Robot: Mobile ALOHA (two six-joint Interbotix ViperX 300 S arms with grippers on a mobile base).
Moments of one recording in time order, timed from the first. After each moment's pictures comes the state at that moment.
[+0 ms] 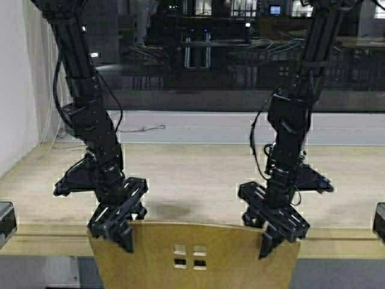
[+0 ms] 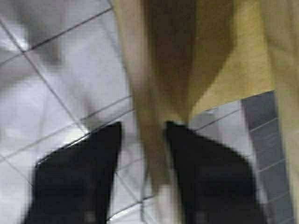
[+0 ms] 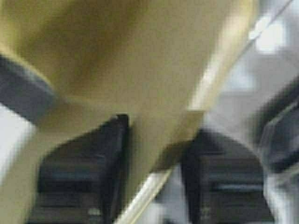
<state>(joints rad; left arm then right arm) -0.45 0.85 0.43 -1.20 0.04 -0.36 0.40 0.87 0.43 0.85 0.11 0.45</state>
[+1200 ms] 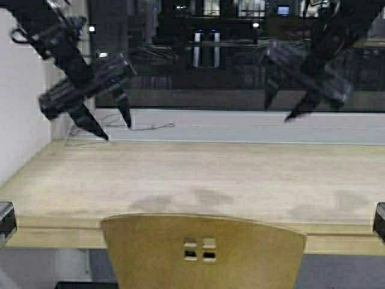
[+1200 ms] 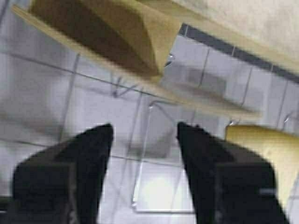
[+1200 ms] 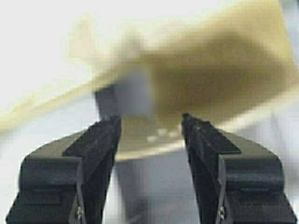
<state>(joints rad) -0.46 -0.14 0.96 -0.80 0.12 0.08 0.37 -0.08 0.89 0.42 -0.03 0.29</state>
